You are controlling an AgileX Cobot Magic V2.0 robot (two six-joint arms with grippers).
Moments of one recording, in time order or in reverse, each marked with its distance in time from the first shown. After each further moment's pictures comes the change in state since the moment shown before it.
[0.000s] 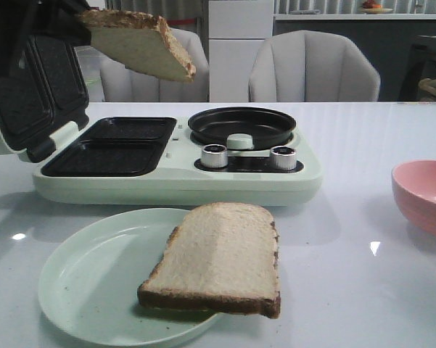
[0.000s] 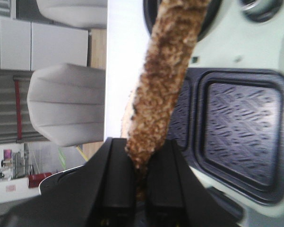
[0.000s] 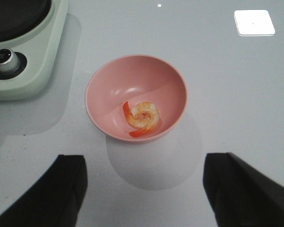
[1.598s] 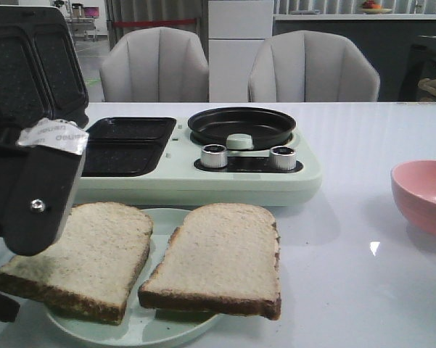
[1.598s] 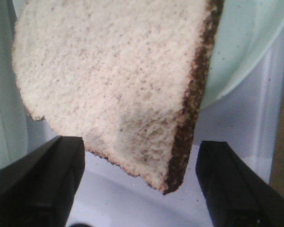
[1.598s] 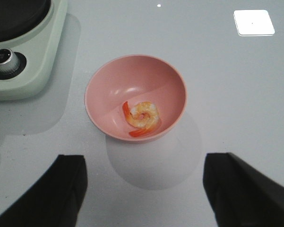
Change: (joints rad) left arm -0.234 0.033 0.403 -0.266 0.165 0.002; right arm 0.000 0.000 0.000 0.000 0.000 0.000
